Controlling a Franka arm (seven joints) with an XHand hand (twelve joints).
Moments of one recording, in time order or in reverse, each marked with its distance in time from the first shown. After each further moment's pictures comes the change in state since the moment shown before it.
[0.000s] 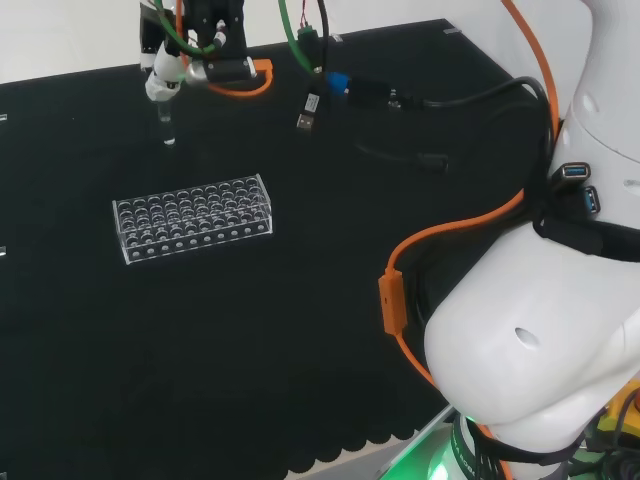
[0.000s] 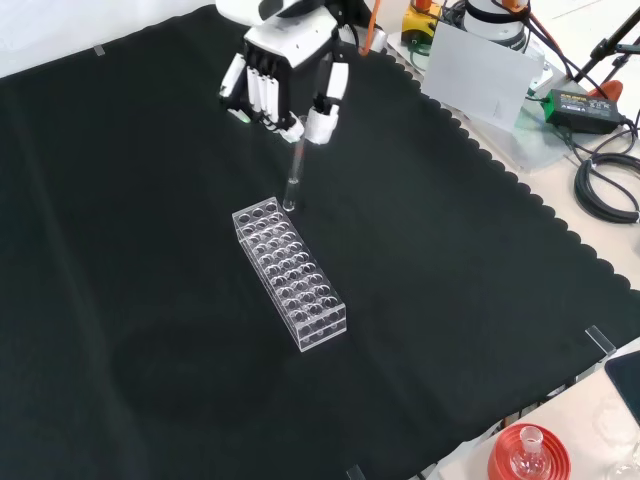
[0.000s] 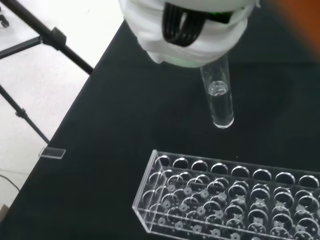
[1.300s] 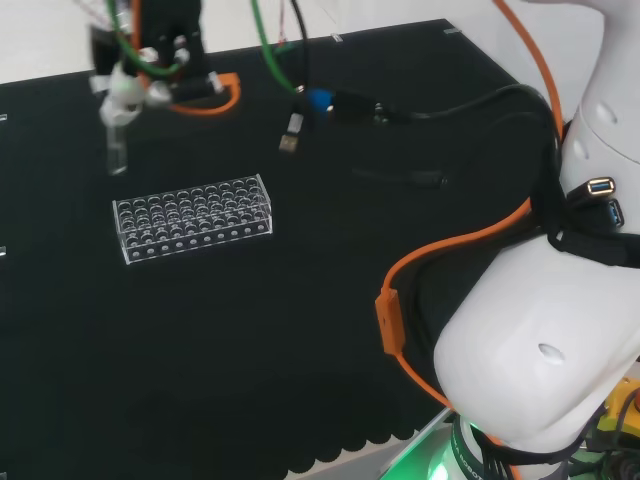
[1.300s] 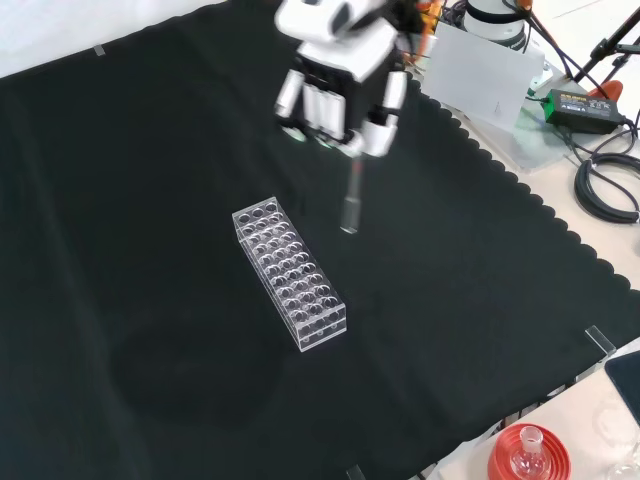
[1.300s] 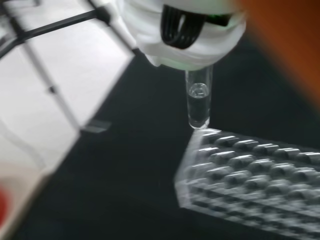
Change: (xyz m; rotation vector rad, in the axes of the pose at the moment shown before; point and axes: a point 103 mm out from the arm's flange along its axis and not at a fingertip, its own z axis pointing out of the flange) arm 0.044 -0.022 0.007 0.025 -0.036 -0.064
